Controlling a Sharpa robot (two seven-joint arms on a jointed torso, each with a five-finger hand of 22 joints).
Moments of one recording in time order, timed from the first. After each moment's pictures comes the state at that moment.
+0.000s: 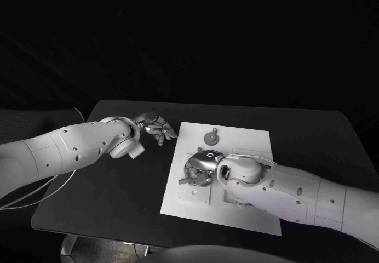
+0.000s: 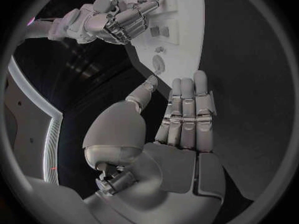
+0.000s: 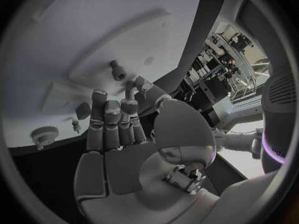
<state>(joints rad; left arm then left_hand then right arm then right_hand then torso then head) 1.21 -0.78 -0.15 1.19 -0.72 -0.14 0.04 1.04 -0.06 0.36 -0.28 0.06 0.84 0.17 0.33 0.44 1.20 0.07 0.23 0.45 1.09 -0.01 0.66 0.90 0.05 1.17 -0.11 0.31 1.02 1.06 -0.40 -0.16 1.30 -1.69 -0.16 -0.07 1.08 -0.06 0.48 -0.29 0.16 0.93 0.11 0.32 0.47 1.08 0.01 1.27 0.85 1.07 -0.08 1.41 0.97 0.26 0.99 0.04 0.93 1.31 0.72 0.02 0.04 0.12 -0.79</state>
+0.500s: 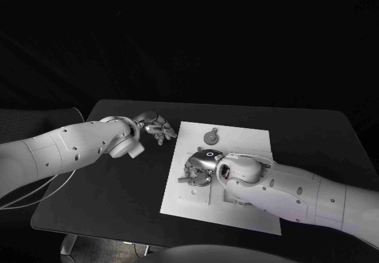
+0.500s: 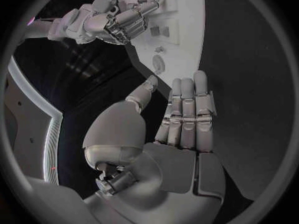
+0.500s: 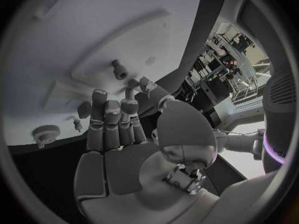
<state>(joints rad) 1.21 -0.78 -0.15 1.20 -0.72 -0.14 0.04 1.04 -0.06 0.36 -0.28 0.06 0.84 0.17 0.33 0.44 1.20 0.07 0.23 0.45 1.09 -0.01 0.65 0.90 0.05 1.17 -0.11 0.31 1.02 1.07 -0.40 -0.16 1.31 -1.69 -0.15 -0.08 1.03 -0.09 0.50 -0.28 0.16 0.92 0.12 0.30 0.45 1.08 0.02 1.27 0.84 1.07 -0.08 1.41 0.97 0.26 0.99 0.04 0.93 1.31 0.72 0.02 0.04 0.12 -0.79</state>
